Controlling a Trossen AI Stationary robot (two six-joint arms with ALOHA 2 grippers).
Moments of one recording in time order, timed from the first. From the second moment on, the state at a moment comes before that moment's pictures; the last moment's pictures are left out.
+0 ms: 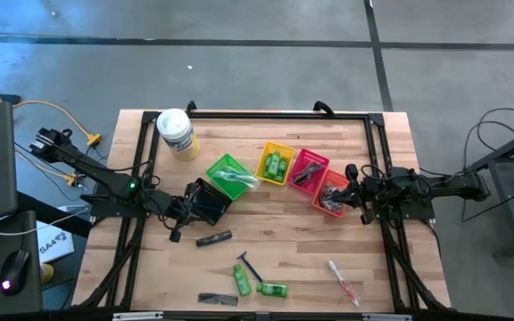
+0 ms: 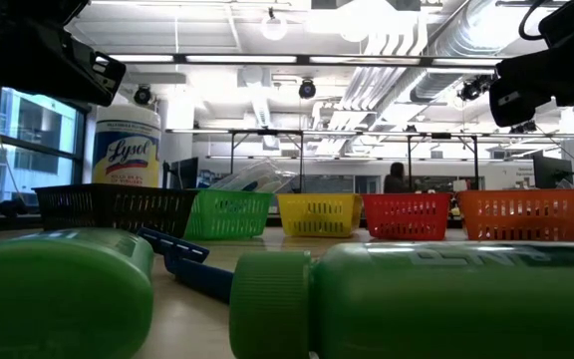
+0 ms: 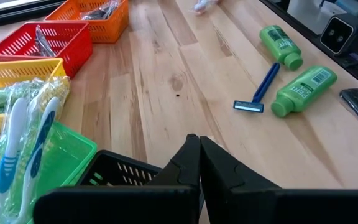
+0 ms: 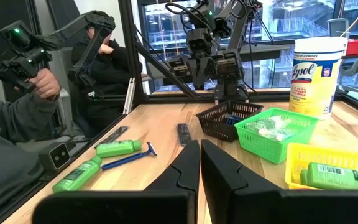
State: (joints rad) left arm -0.45 0.81 0.36 0.01 -0.24 0.00; right arm 0.07 0.04 0.01 0.03 -0.13 0.08
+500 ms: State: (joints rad) left arm -0.45 0.81 0.37 0.01 -0.24 -0.21; right arm 0.07 0.04 0.01 0.03 -0.13 0.09
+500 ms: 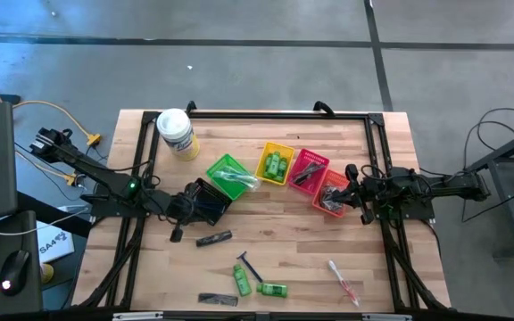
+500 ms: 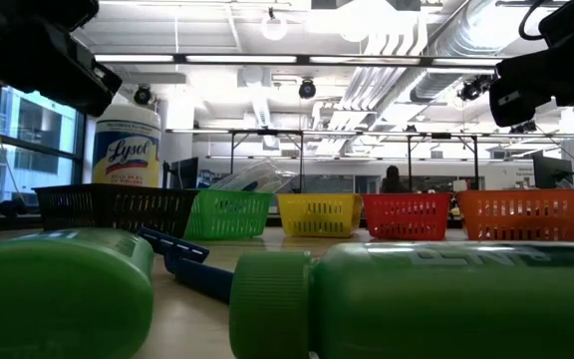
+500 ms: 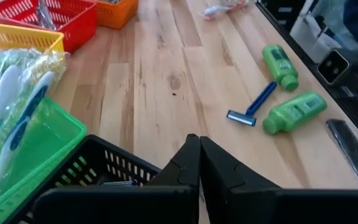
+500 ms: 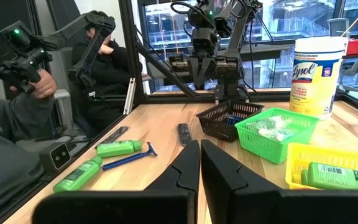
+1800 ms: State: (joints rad) left arm -0.71 1.15 0.61 -0.24 -0.36 -0.56; right arm 0.07 0.04 0.01 0.03 -0.13 0.10
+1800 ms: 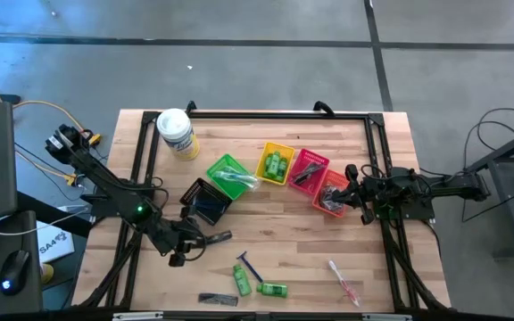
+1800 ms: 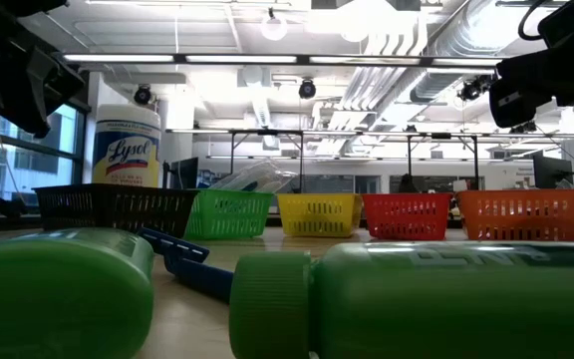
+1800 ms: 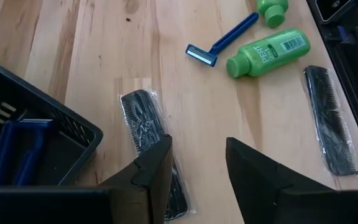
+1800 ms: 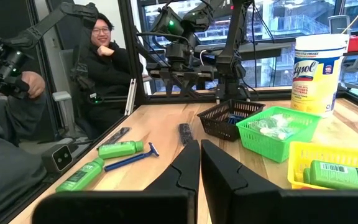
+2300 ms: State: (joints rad) left arm -0.71 1.15 0.61 -0.25 -0.36 -0.56; right arm 0.07 0.04 0.01 0.03 -0.13 0.10
